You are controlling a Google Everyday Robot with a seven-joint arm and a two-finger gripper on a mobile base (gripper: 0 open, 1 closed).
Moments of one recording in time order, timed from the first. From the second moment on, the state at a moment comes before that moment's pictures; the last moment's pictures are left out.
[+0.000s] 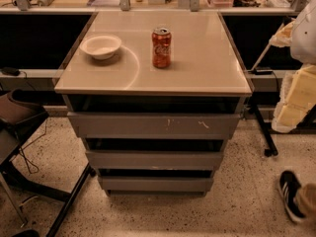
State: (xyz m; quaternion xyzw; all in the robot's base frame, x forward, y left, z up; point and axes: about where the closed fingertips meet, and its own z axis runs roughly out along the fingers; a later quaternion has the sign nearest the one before) arm 0.438 -0.216 0.977 -0.60 0.78 -0.04 0.16
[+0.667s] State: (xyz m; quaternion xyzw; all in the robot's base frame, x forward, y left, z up) arm 0.434 -0.216 0.966 -0.61 0.78 -0.04 0.17
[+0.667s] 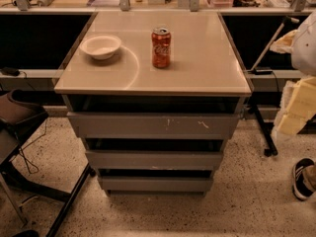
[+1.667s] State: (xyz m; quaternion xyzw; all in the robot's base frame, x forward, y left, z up) arm 0.374 -0.174 0.747 -0.61 0.74 0.12 0.25
